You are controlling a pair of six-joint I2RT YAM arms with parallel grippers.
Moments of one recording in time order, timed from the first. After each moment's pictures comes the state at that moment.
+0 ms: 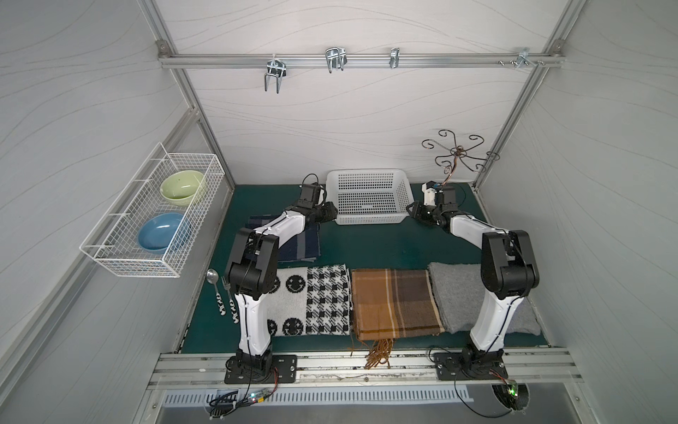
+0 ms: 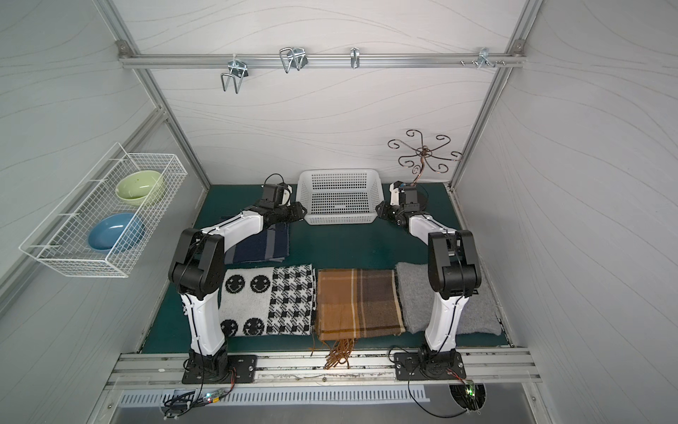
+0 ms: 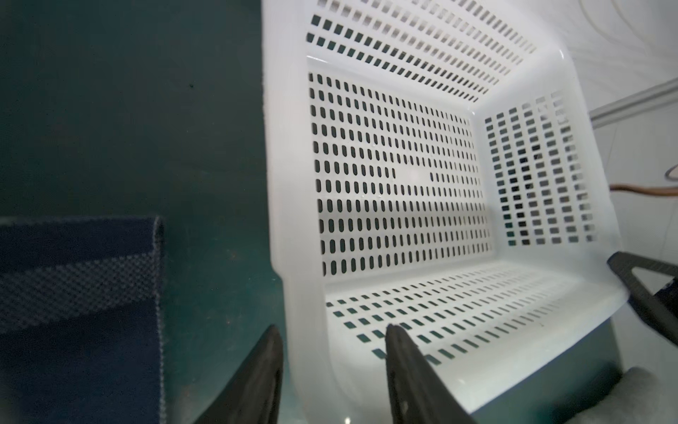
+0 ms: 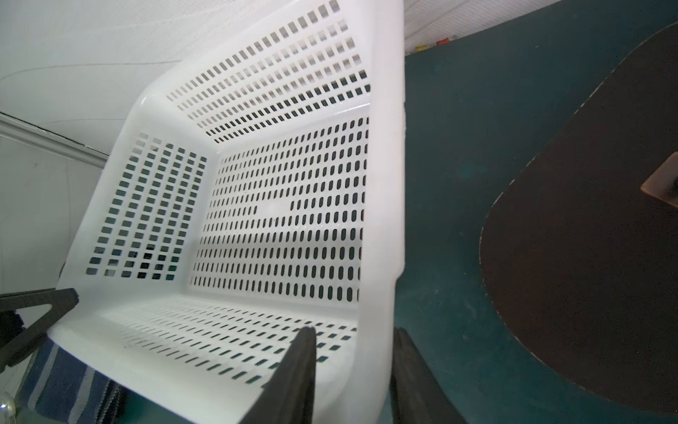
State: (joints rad) left arm -0.28 2.00 1.44 -0.20 0.24 -0.50; right arm 0.17 1.92 1.27 -0.01 -0.35 0.32
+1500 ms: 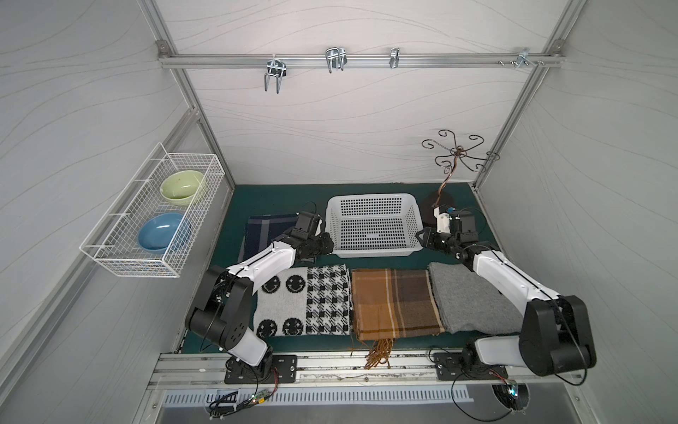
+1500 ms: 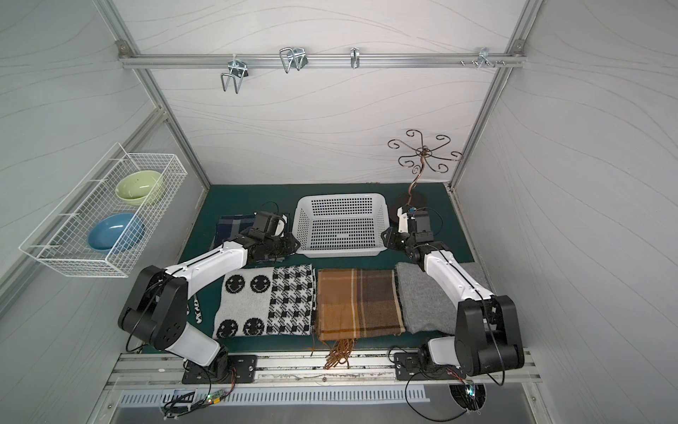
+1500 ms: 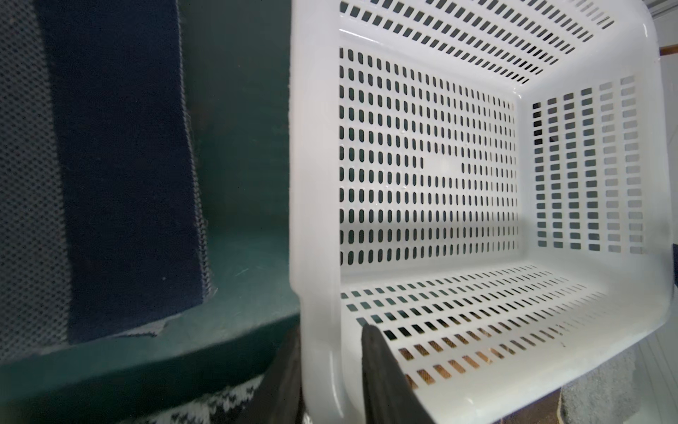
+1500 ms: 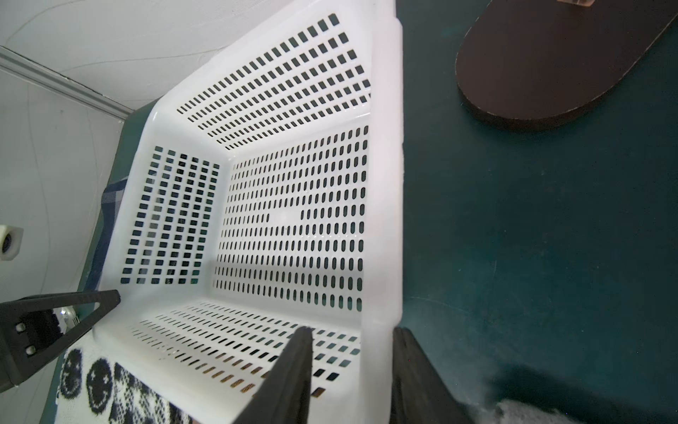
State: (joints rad) left arm -0.39 1.56 0.96 -0.29 0.21 -0.58; right arm 0.21 1.34 0.84 -0.22 -0.31 0.37
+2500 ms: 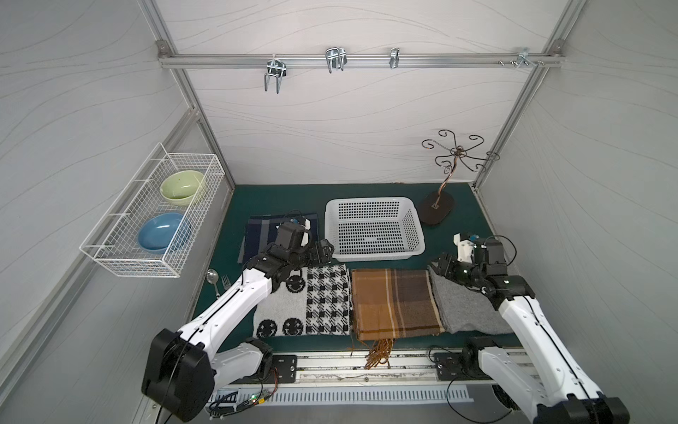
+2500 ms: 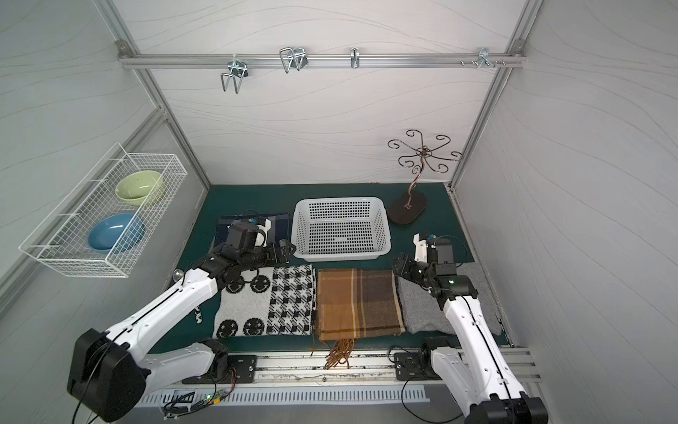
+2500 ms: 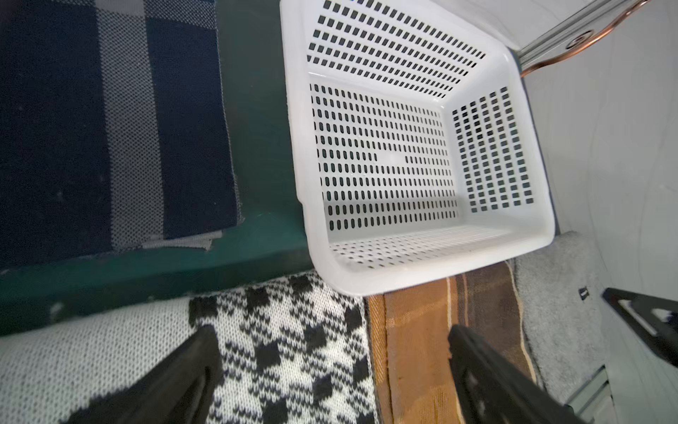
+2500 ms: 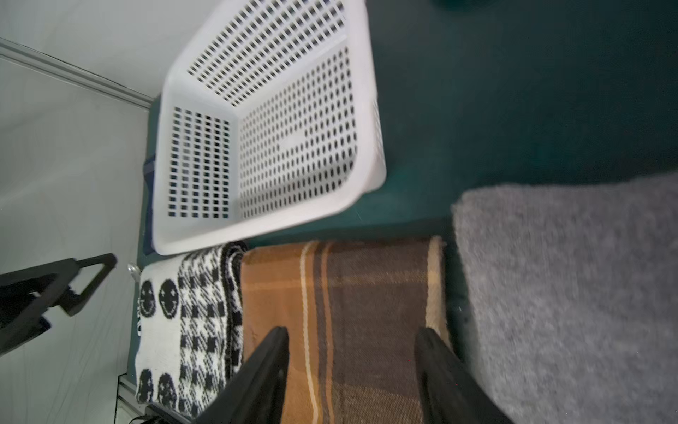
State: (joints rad) left arm -0.41 1.11 0.79 -0.43 0.17 -0.57; right arm 0.16 0.83 0.63 -0.66 -0.38 0.46
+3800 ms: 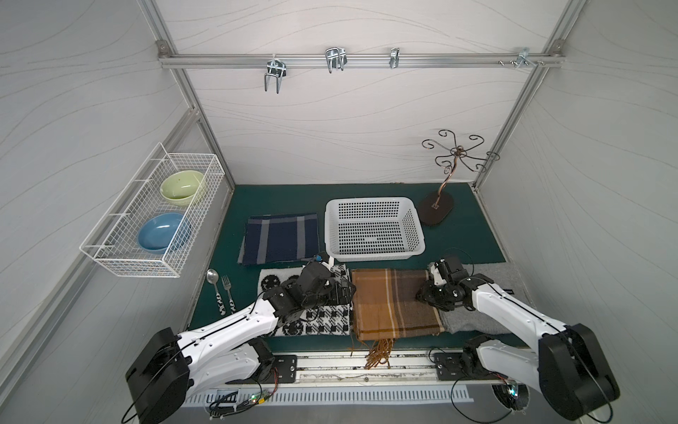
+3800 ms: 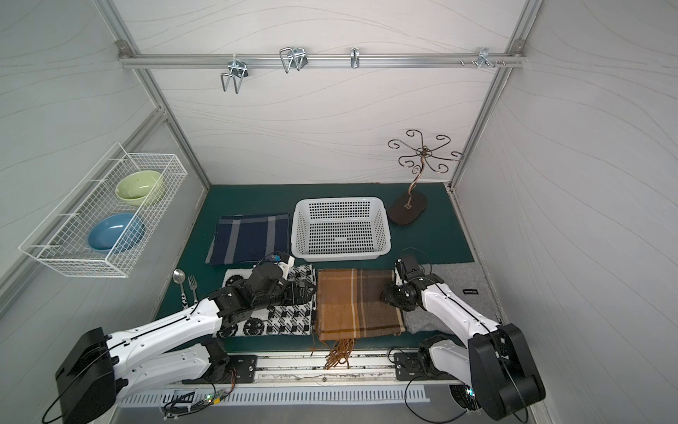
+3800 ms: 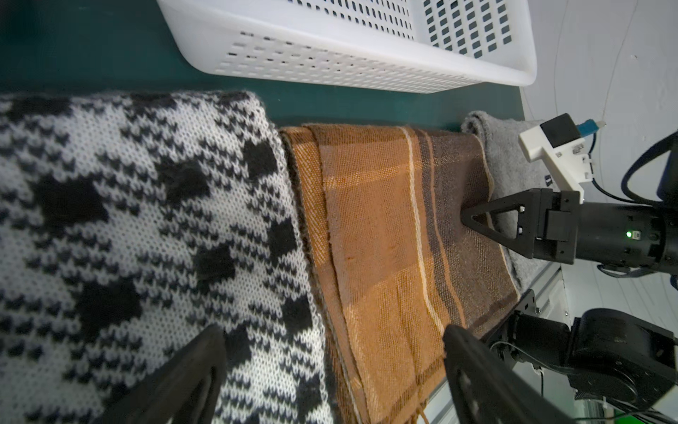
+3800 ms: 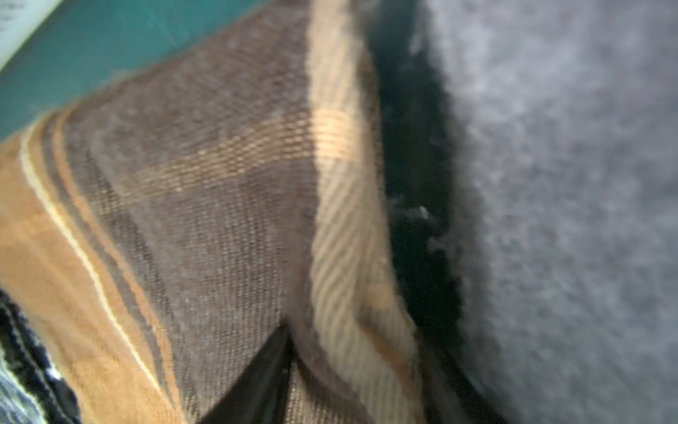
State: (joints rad) left arm -0.84 1.05 0.52 -0.23 0.05 -0.84; right arm 0.38 1.13 0.48 -0.57 -0.24 0.58
